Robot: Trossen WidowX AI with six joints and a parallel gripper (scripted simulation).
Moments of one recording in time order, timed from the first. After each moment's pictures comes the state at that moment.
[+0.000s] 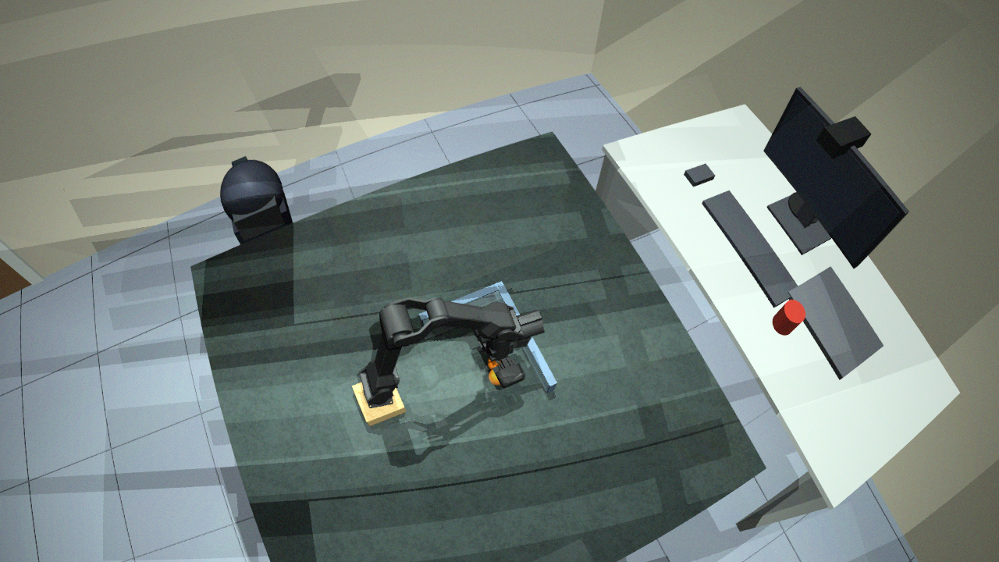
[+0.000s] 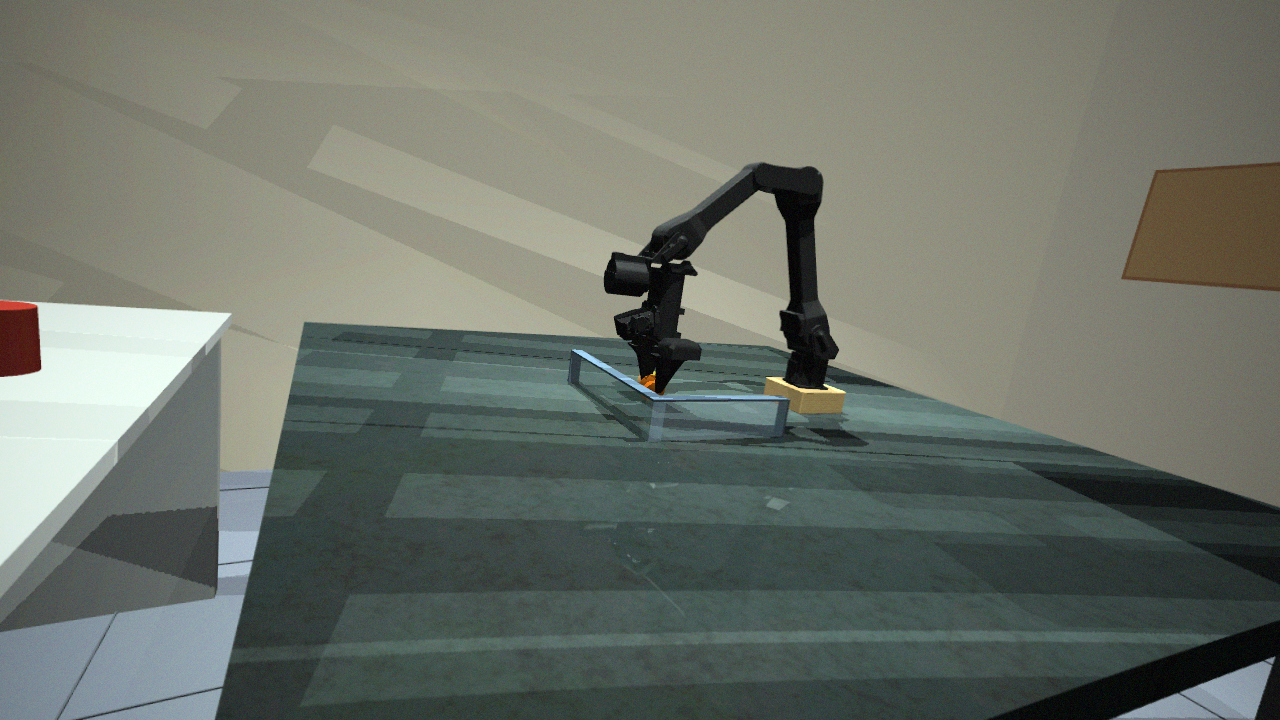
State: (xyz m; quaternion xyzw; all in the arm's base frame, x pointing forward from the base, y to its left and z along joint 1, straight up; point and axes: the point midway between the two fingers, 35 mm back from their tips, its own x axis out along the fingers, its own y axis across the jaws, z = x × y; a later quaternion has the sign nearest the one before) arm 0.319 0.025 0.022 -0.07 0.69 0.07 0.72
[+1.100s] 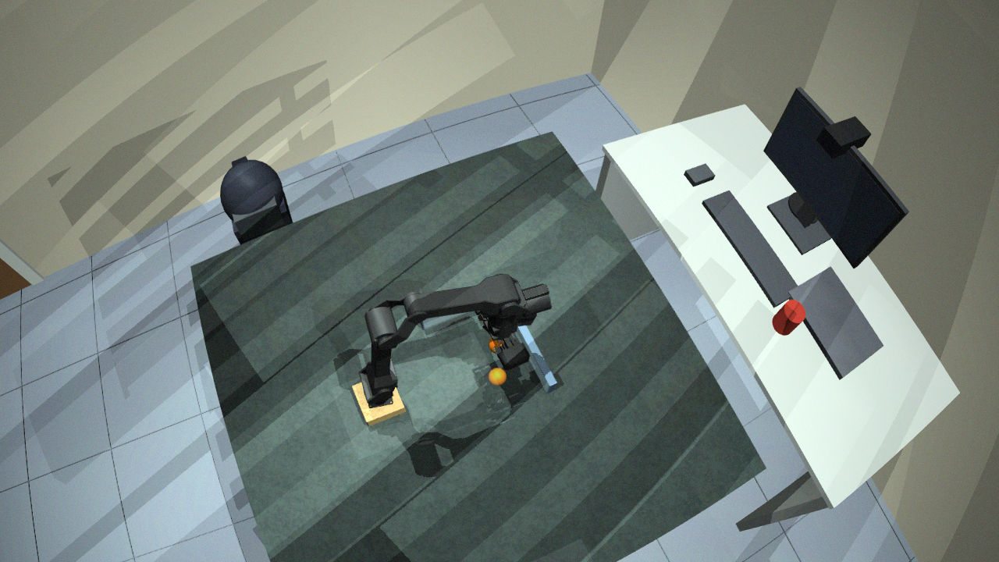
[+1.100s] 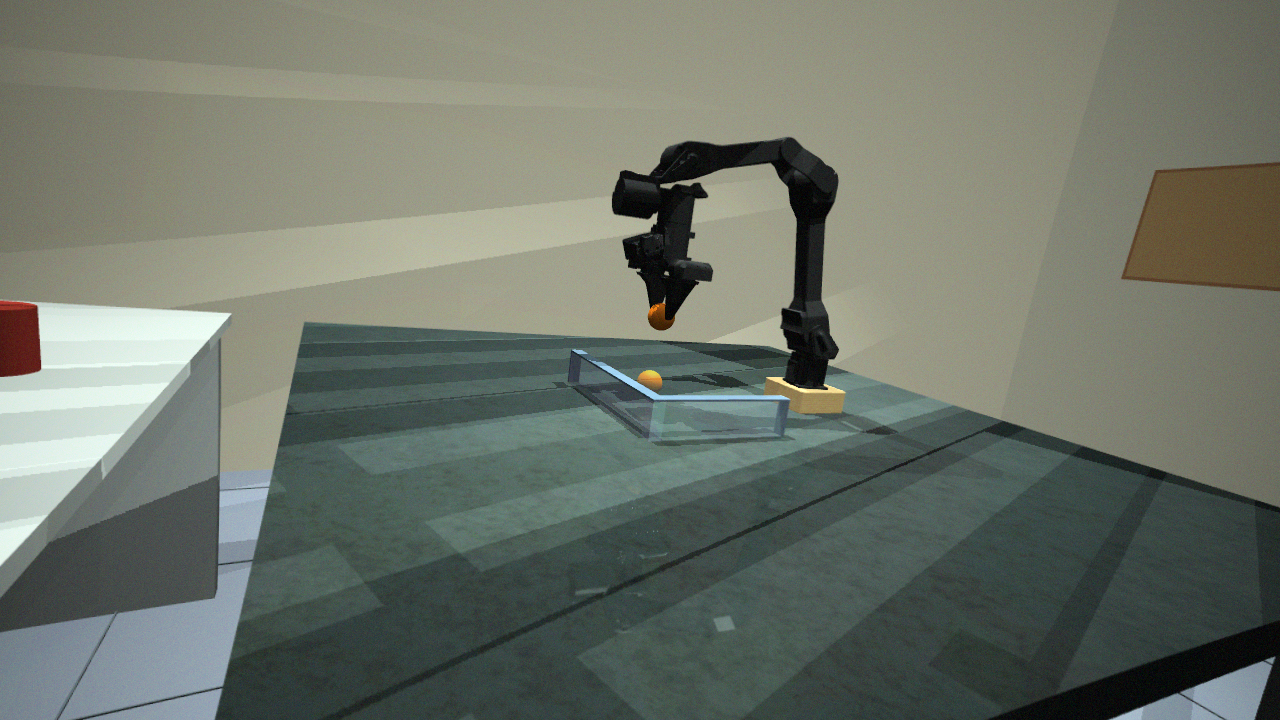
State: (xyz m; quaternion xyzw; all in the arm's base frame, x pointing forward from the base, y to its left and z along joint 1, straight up) arm 0.317 0.024 0.148 -0.07 0.70 0.07 0.71
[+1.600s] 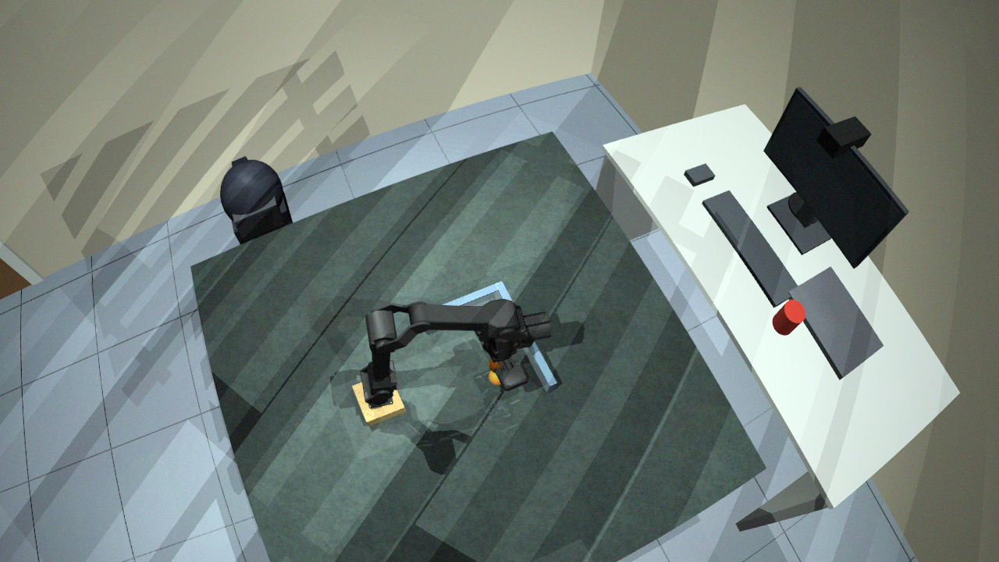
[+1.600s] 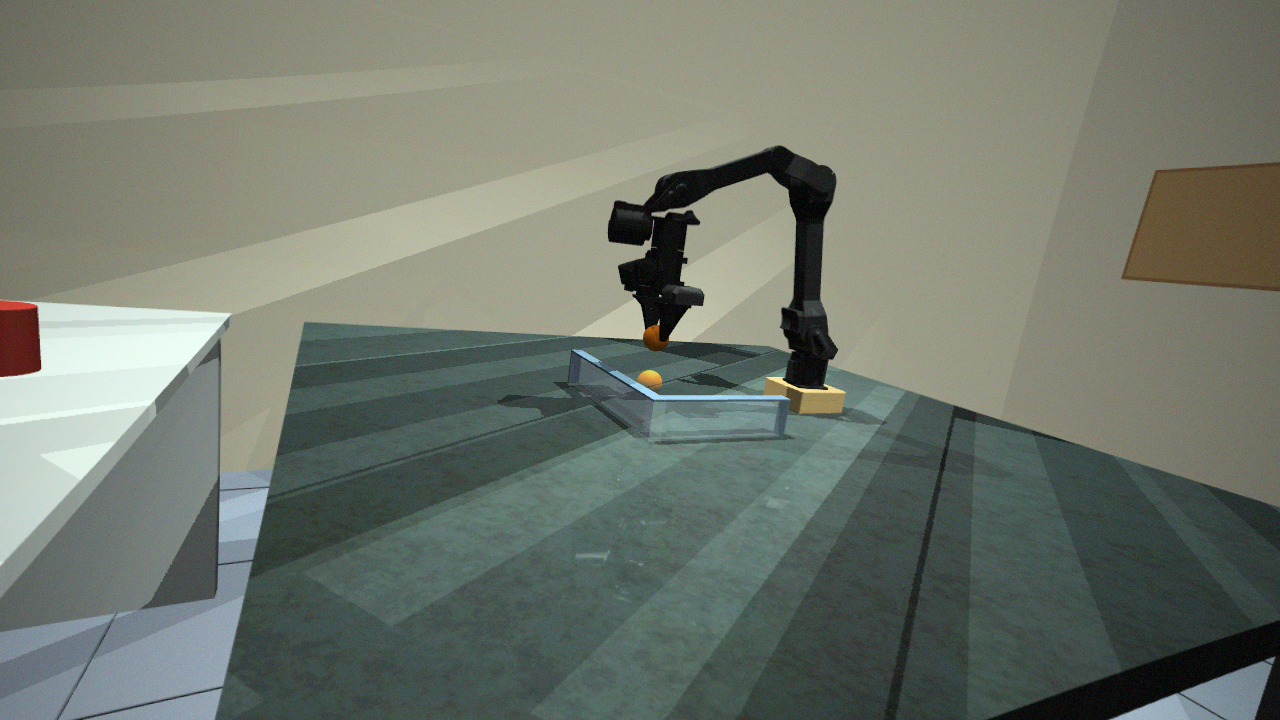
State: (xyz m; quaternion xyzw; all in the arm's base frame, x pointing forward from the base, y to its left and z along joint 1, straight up) arm 0.311 -0.011 0.105 -0.07 0.70 0.06 0.71
